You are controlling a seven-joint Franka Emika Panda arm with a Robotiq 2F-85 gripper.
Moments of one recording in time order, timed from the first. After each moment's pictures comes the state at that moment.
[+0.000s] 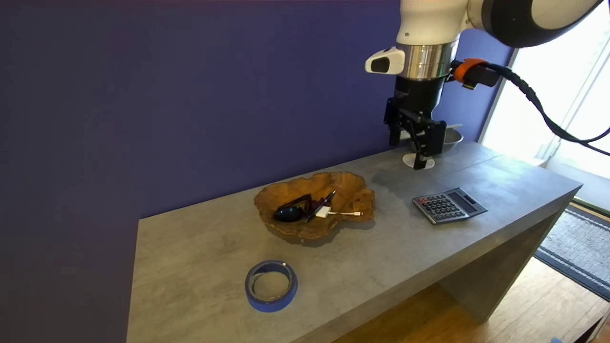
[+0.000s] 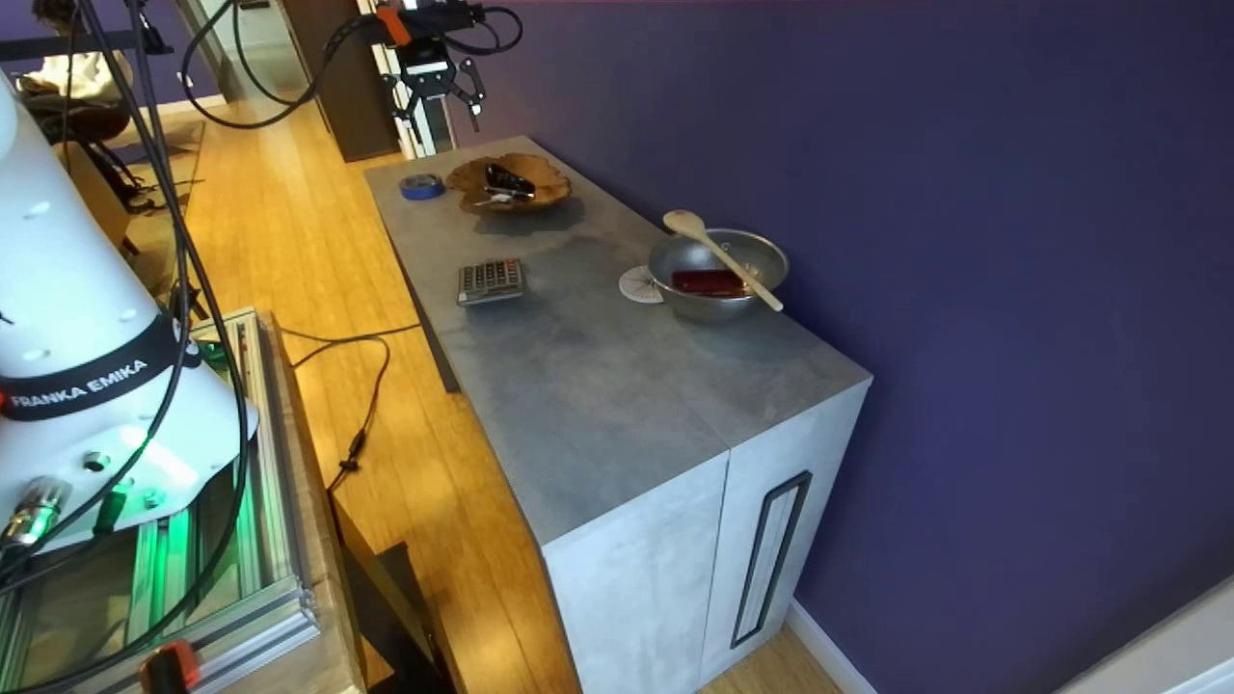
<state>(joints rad) 0.40 0.26 0.32 -2.12 -0.29 2.32 -0.37</state>
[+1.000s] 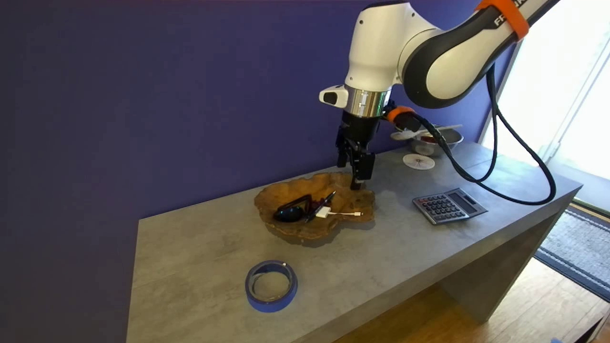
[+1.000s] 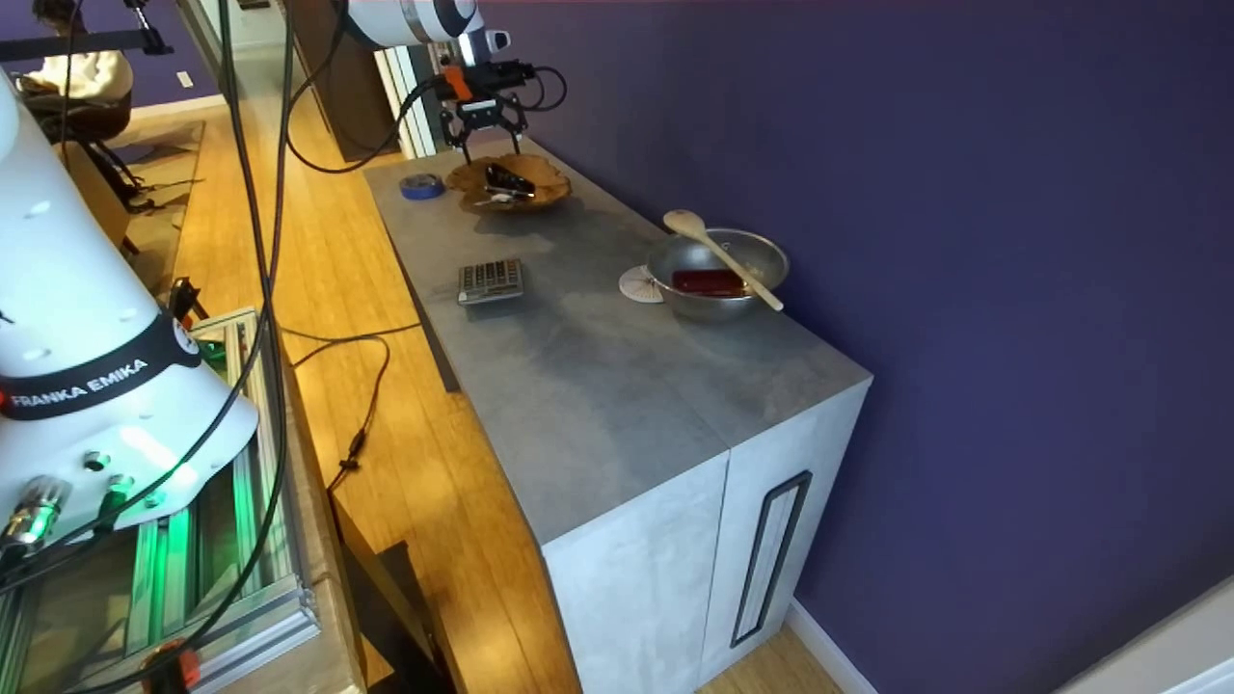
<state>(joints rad) 0.40 0.61 0.29 -1.83 -0.34 2.52 -0.35</state>
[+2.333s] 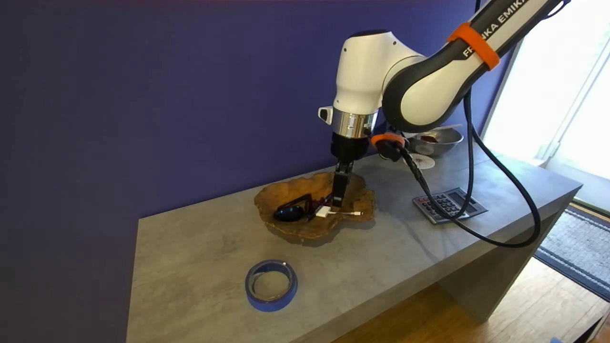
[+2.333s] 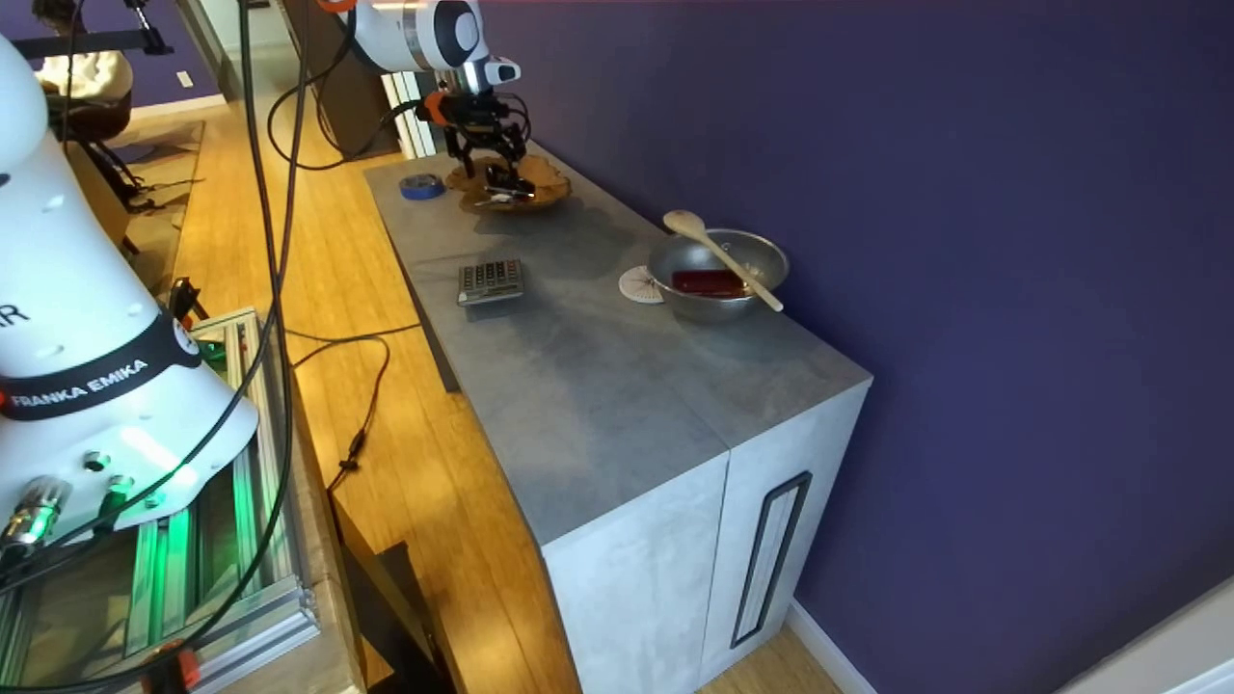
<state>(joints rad) 0.54 0.72 0.17 -1.74 -0.21 2.54 0.07</state>
